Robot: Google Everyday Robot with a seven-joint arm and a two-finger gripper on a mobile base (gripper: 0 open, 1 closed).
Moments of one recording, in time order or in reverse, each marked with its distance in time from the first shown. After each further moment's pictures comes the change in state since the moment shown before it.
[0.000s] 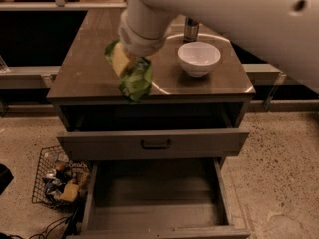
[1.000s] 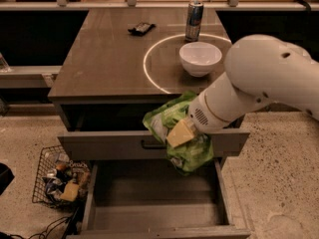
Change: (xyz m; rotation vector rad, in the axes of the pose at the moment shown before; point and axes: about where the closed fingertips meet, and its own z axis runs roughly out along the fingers) arm 0.205 -0.028 0.023 -0.223 0.093 -0.015
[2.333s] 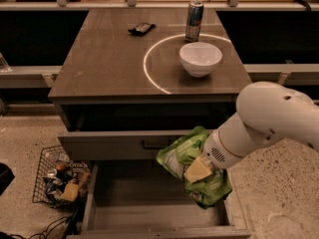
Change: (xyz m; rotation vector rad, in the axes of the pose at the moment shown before) arm 0.096 -0.012 0.045 -0.073 0.122 -0.058
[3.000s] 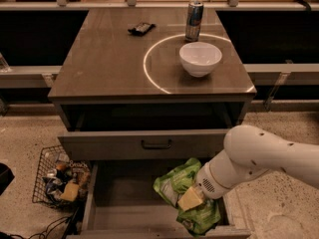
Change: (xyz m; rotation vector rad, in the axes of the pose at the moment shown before) arm 0.053 0.010 0.095 -0.108 0.043 0.088
